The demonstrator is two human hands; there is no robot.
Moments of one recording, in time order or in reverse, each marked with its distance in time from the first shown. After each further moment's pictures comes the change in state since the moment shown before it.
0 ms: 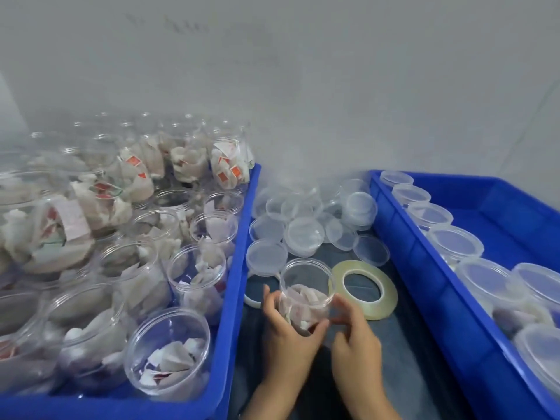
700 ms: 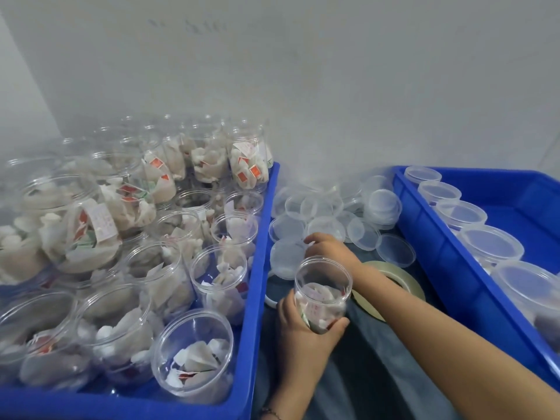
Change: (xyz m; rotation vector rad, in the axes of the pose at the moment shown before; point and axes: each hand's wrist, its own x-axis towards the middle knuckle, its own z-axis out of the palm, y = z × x) left_hand 0.010 -0.021 0.004 0.156 0.156 0.114; right_hand 0.172 -0.029 0.037 -0.571 -0.597 -0.422
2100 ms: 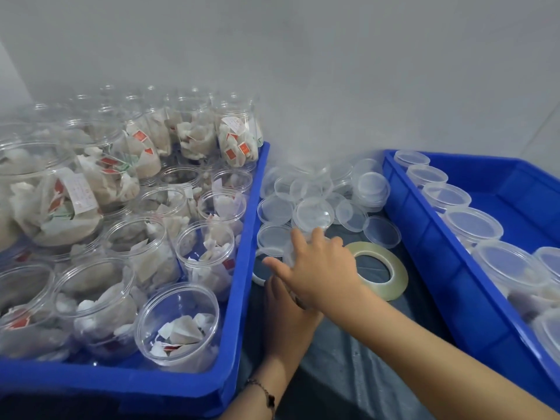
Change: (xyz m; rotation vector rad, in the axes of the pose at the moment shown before) left_hand 0.009 -0.002 0.001 0.030 -0.139 0.025; right_hand -0.085 -0.111 -0.015 -0.523 0.080 0.316
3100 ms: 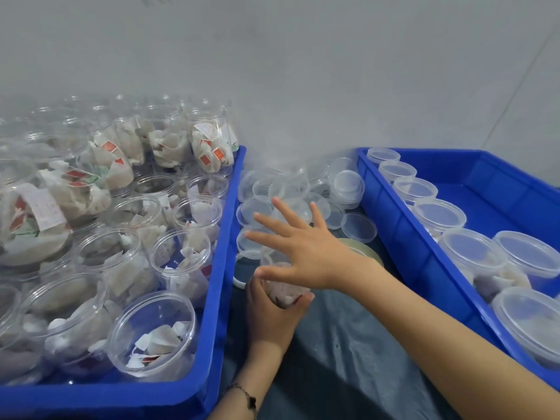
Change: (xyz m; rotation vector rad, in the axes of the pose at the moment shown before) left_hand -0.004 -0.002 0.002 -0.114 0.027 -0.025; right_hand 0.013 0.043 -0.009 0.213 0.011 -0.491
